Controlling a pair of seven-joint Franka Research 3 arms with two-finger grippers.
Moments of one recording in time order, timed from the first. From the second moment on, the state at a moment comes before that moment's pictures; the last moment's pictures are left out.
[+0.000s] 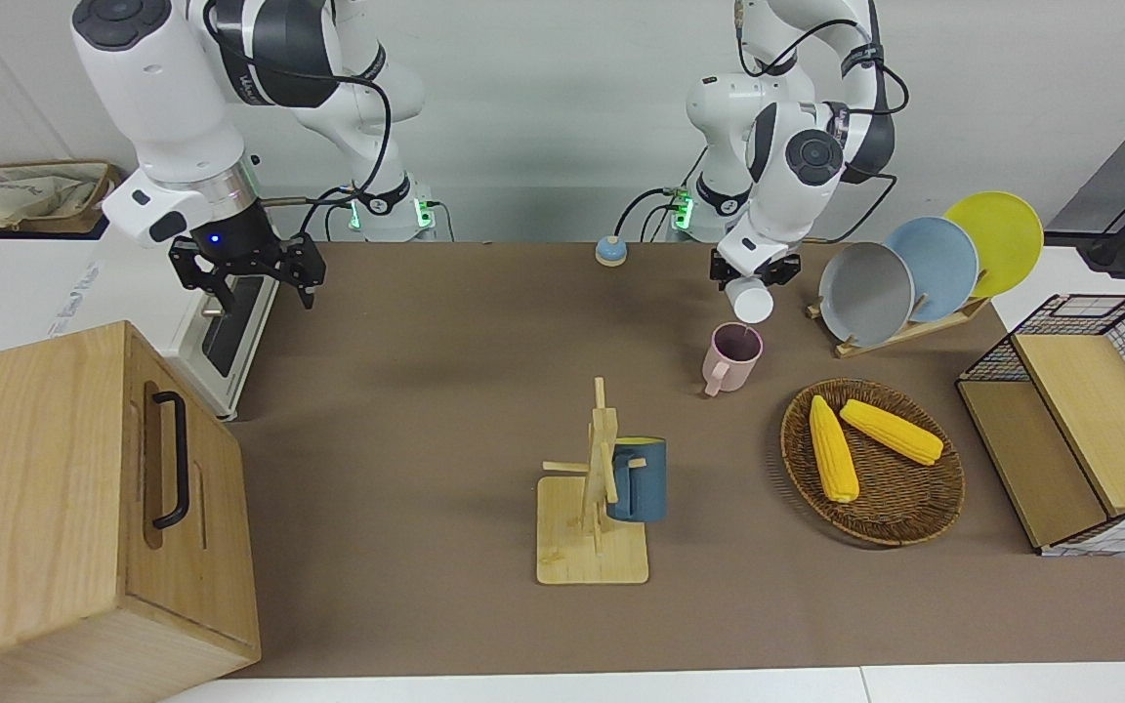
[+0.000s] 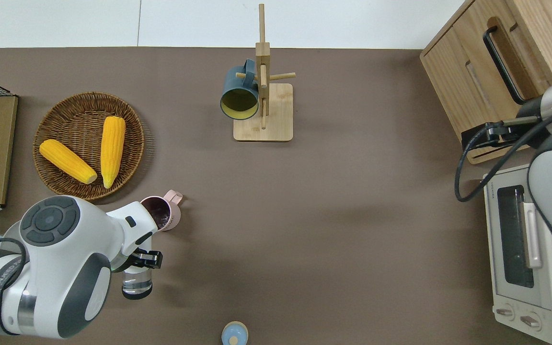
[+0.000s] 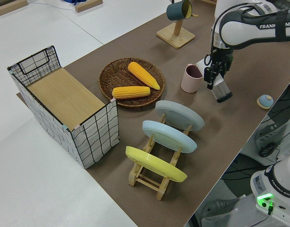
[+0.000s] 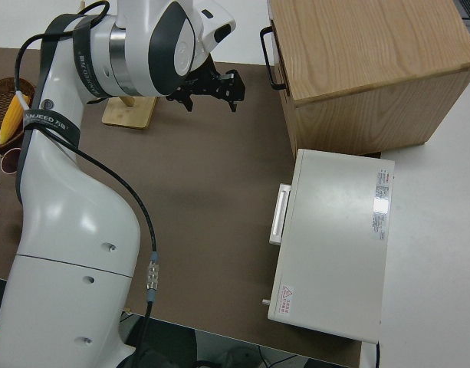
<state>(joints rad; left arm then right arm) 0.06 -0.19 -0.28 -2.32 -0.05 1.89 -0.03 0.20 0.16 -0.18 -1.44 -0.01 1.61 -0.03</state>
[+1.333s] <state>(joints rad) 0.06 -0.17 -0.30 -2.27 -0.05 1.82 -0.04 0.21 0.15 -0.17 -1.42 -0.01 1.61 -0.03</state>
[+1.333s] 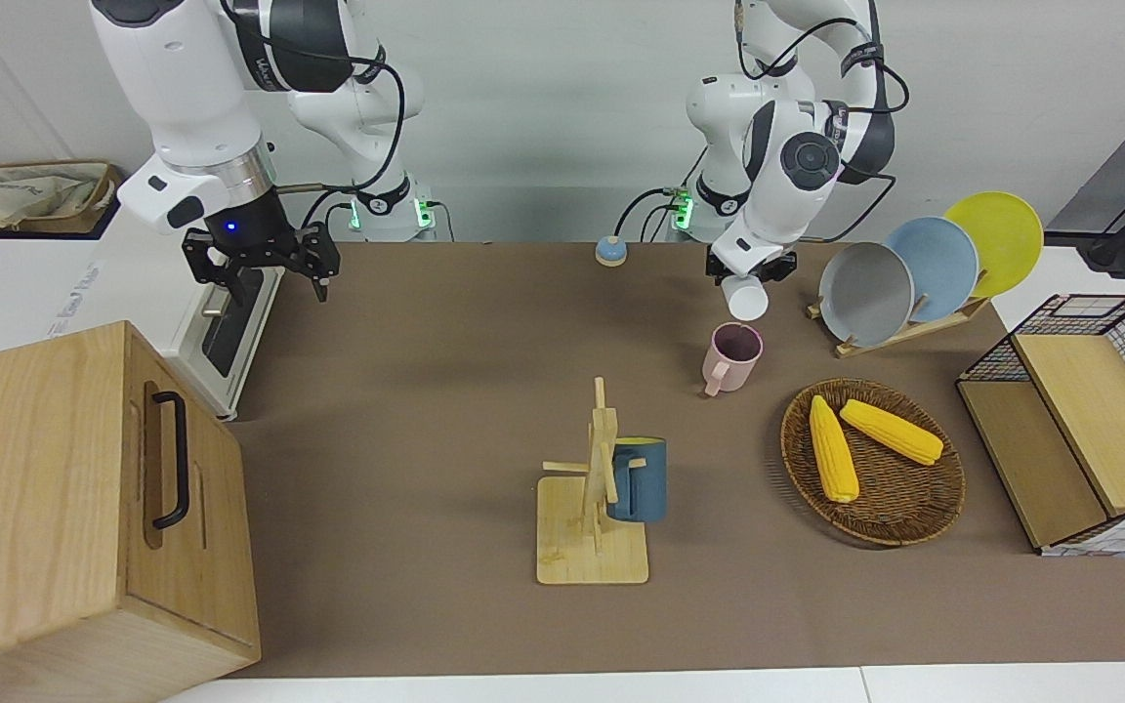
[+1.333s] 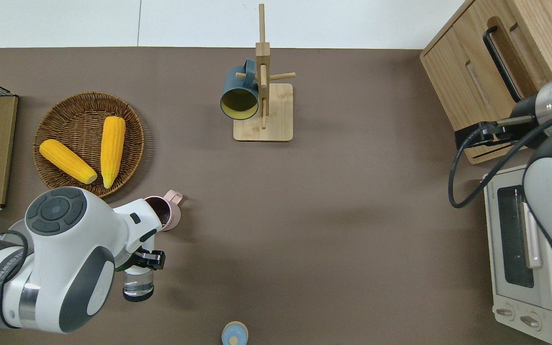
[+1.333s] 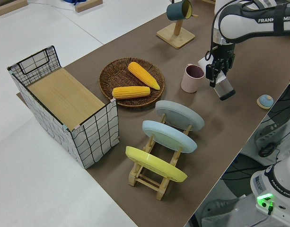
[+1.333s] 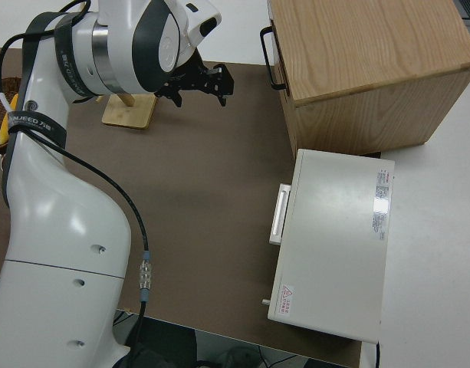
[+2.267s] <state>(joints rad) 0.03 -0.45 -0.29 -2.54 -0.12 2.17 -0.04 0.21 0.15 -0.17 -1.42 -0.01 1.61 -0.03</state>
